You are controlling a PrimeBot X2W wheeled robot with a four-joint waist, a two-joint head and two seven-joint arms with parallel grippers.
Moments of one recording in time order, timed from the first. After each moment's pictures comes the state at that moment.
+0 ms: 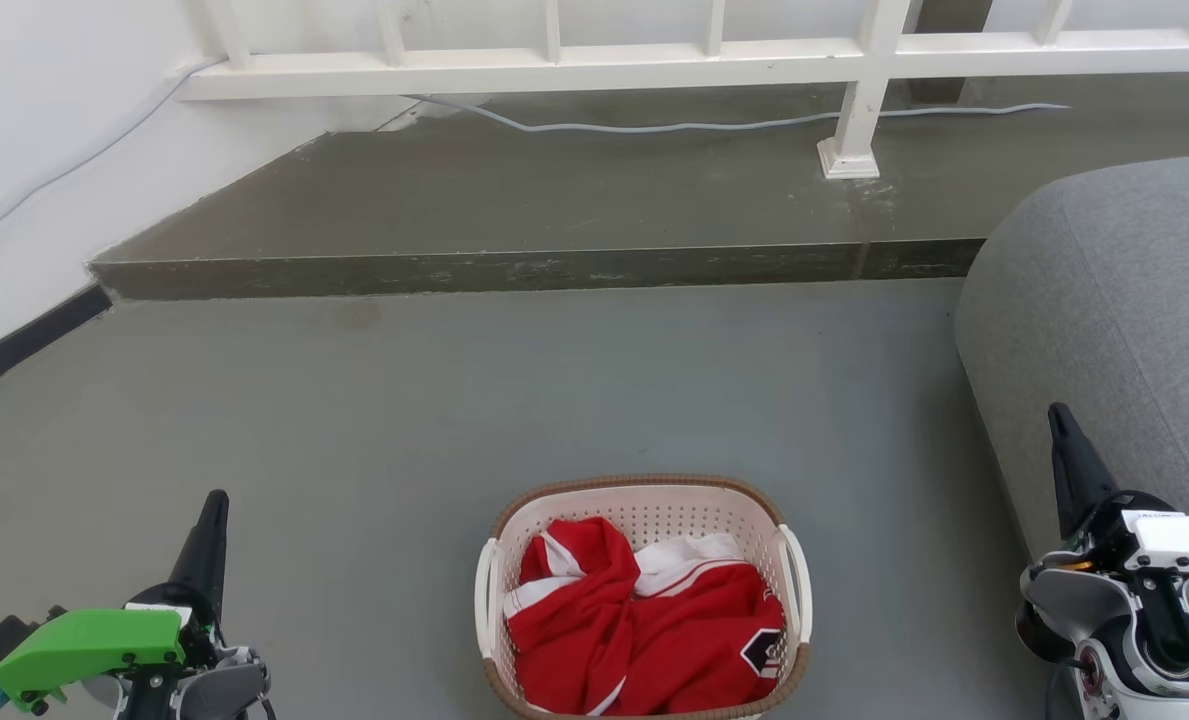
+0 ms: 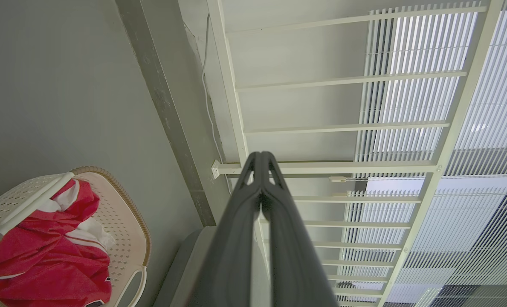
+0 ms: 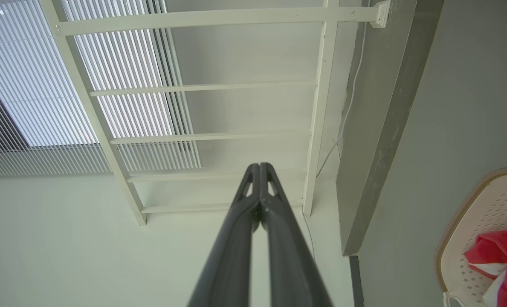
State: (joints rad) left arm -0.04 0.09 0.00 0.26 -1.66 -0.11 0.05; right arm -0.04 -0.10 -0.04 0.26 1.67 0.11 0.03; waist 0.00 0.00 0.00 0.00
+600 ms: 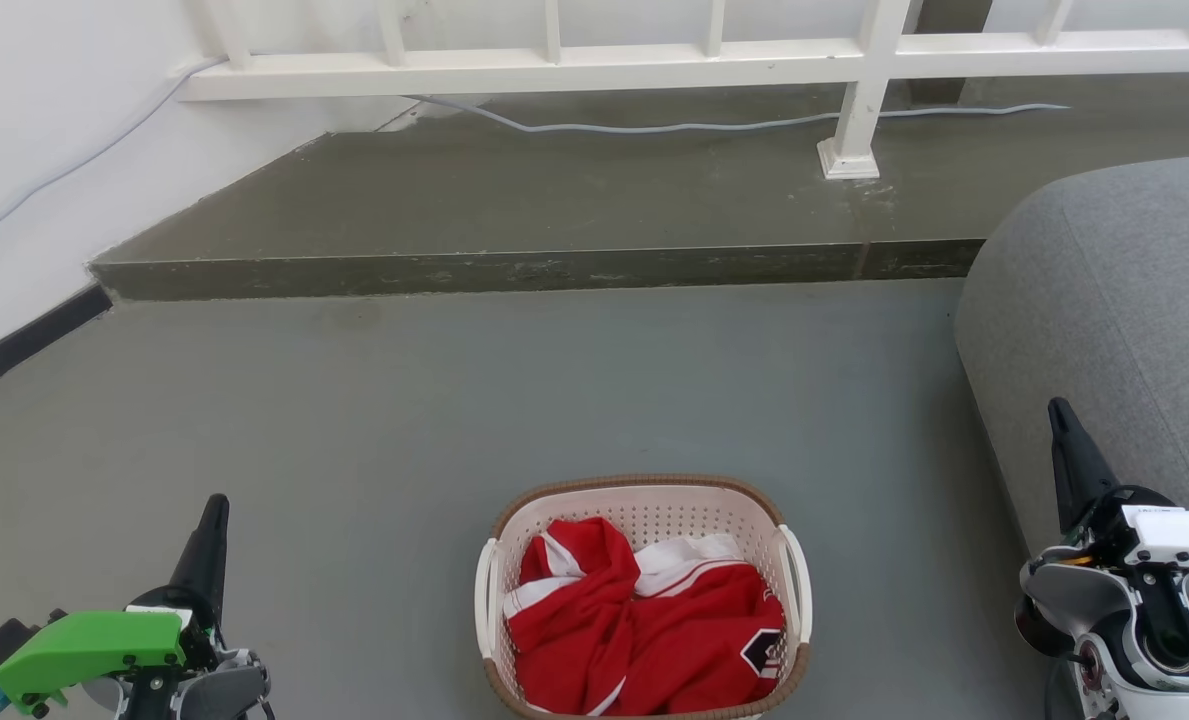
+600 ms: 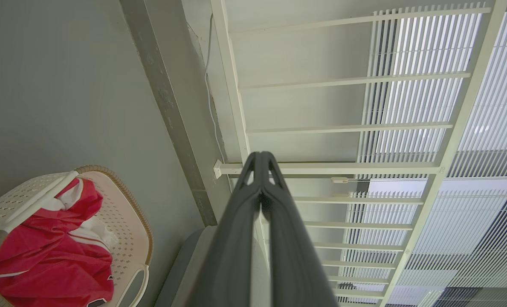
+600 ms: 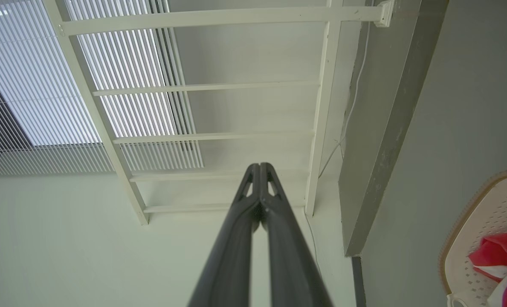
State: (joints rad) left arm -0.04 0.09 0.00 0.27 -1.66 -0.11 0.05; right arm -0.05 -0.10 -0.04 0.27 1.67 0.11 0.04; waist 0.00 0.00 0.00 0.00
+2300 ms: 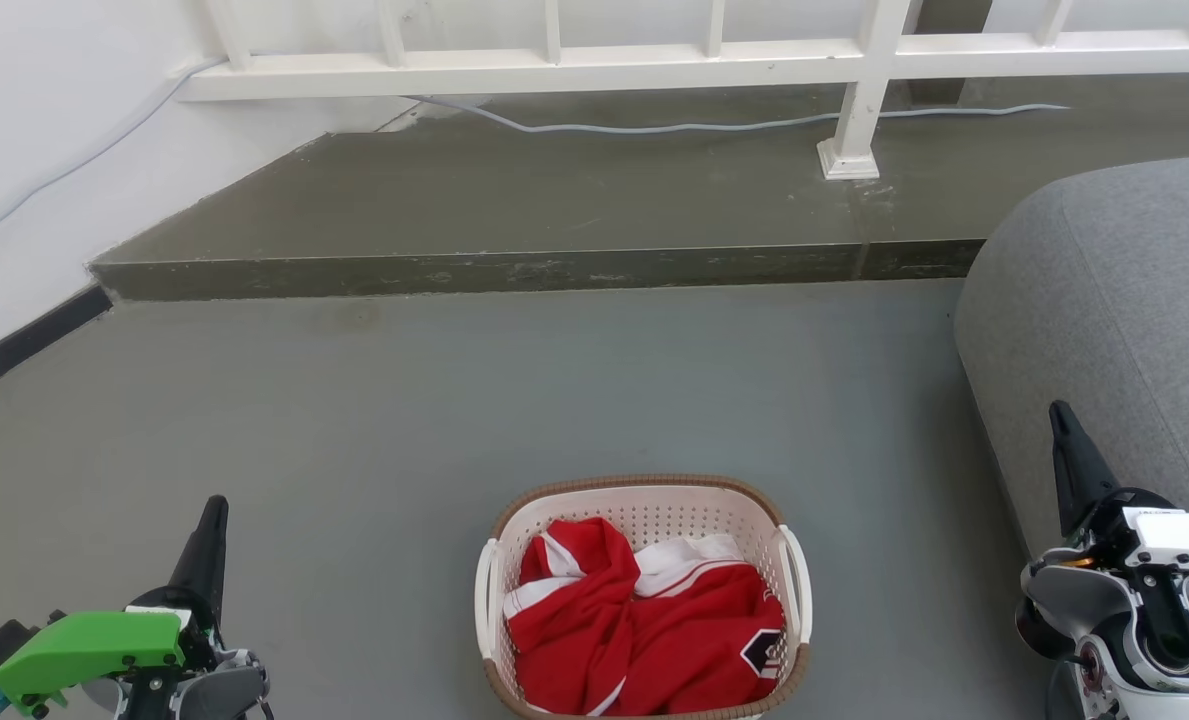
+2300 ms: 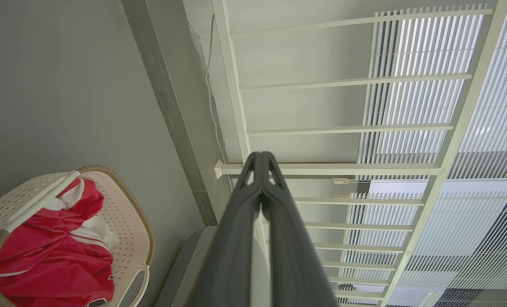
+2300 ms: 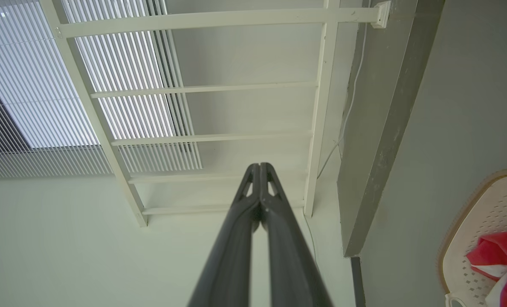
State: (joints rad) left arm -0.05 0.08 0.01 0.28 -1.66 -0.12 0.05; right arm -0.05 -0.10 -0.05 0.28 1.67 0.12 0.04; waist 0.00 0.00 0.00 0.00
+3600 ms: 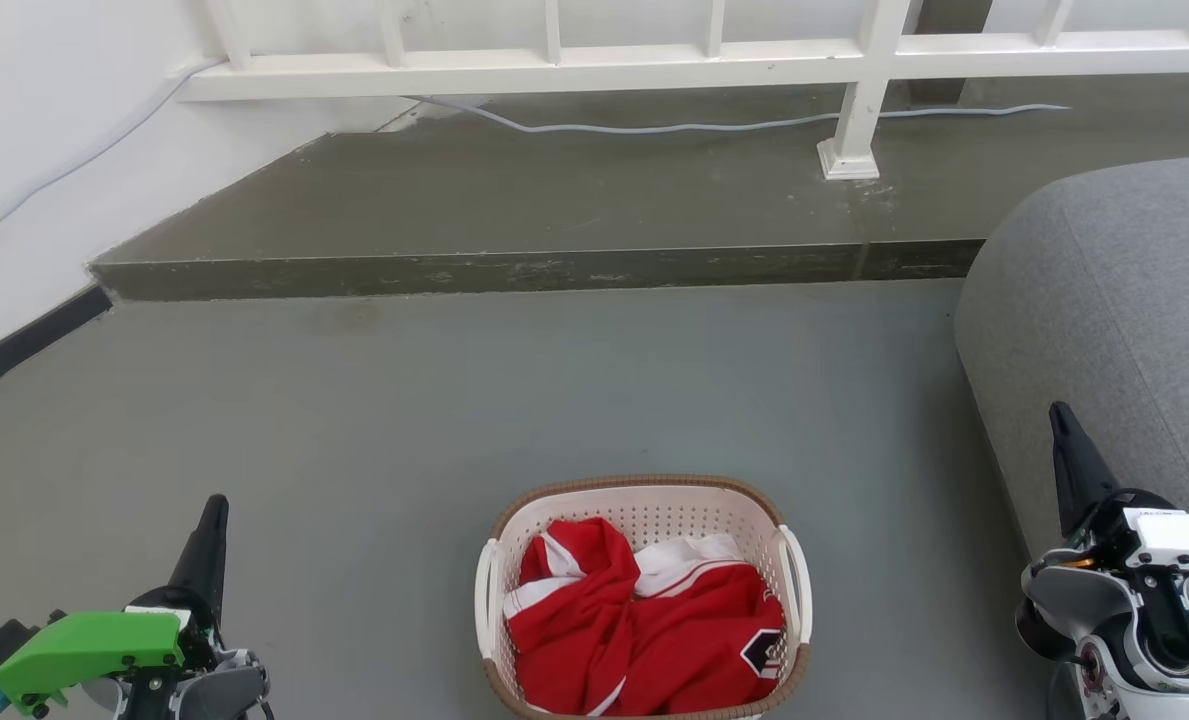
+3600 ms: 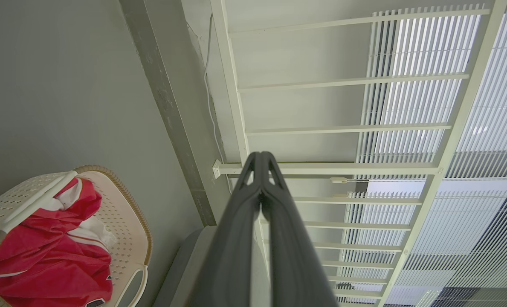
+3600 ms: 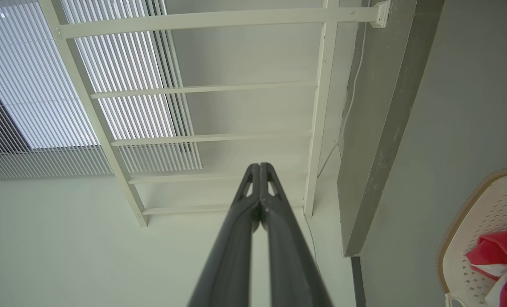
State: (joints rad) left arm -0.05 0.08 0.01 0.28 -1.66 -0.12 0.05; right arm -0.05 -0.09 -0.05 0.28 1.67 0.12 0.05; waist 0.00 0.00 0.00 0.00
